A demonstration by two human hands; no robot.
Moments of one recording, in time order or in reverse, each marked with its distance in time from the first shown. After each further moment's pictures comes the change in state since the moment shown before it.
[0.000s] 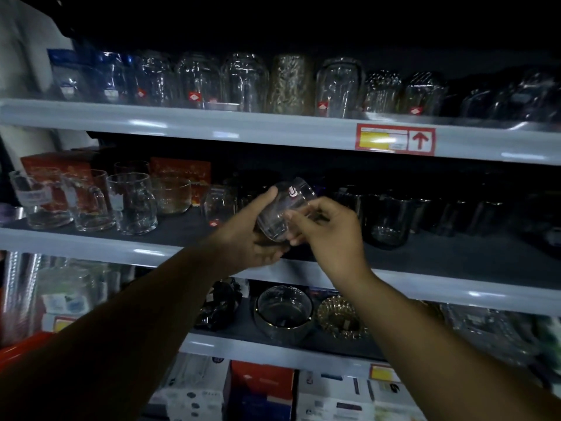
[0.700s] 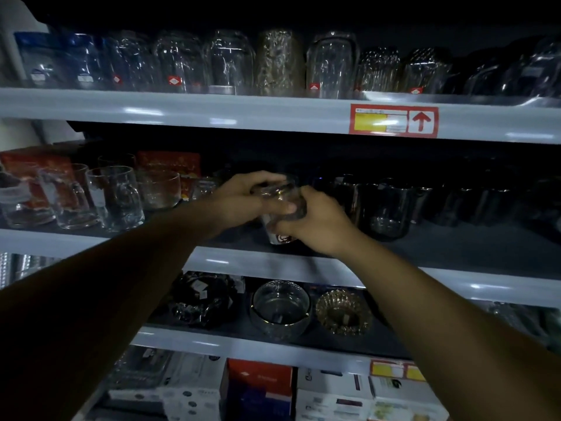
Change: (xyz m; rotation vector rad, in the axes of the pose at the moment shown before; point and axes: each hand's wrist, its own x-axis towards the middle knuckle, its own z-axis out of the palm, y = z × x) left_hand 0.022 0.031 0.001 0.686 0.050 0.431; right_hand 0.039 0.010 -0.012 -0.509 -0.306 0.066
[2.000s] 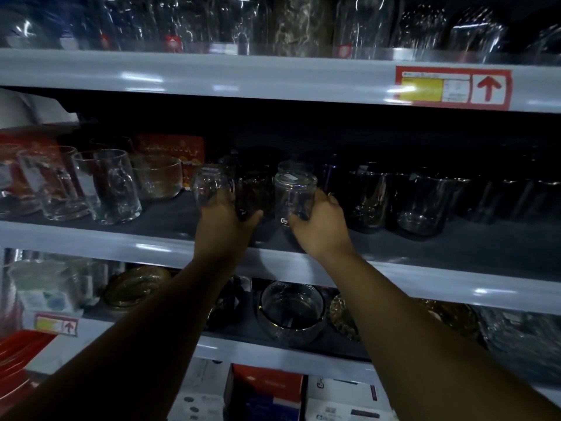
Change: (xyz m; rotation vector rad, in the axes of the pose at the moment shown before) left_hand 0.021 -0.127 0.016 0.468 0.682 -0.052; right_hand 0.053 0.069 0.072 -0.136 0.267 0.105
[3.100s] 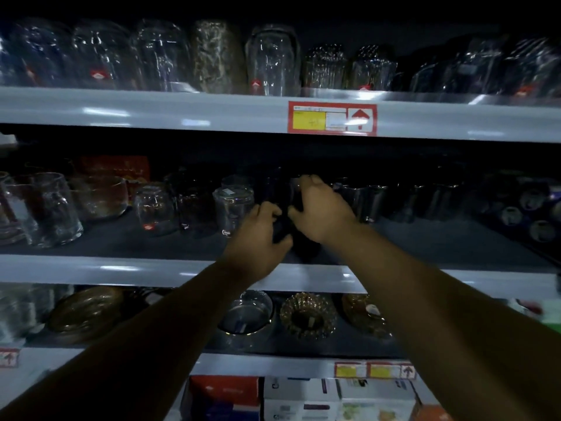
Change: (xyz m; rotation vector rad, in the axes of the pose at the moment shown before) left_hand -0.053 0.126 0.036 -0.158 -0.402 0.339; right_hand 0.005 0.012 -0.137 -0.440 -0.112 -0.164
